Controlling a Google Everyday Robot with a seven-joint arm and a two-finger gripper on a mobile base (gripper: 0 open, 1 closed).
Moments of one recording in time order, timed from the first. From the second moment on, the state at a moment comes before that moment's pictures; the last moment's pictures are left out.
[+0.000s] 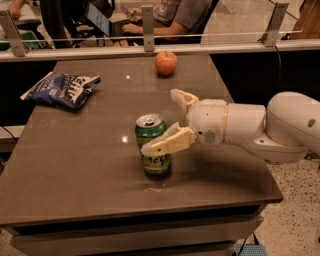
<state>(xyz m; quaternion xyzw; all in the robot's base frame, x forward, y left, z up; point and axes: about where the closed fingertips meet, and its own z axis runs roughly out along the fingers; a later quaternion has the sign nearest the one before) 0.482 0.006 0.898 -0.45 0.62 0.38 0.52</state>
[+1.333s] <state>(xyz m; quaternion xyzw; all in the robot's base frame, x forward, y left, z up) 0.505 -0.020 0.947 -0.48 0.63 0.32 0.52</state>
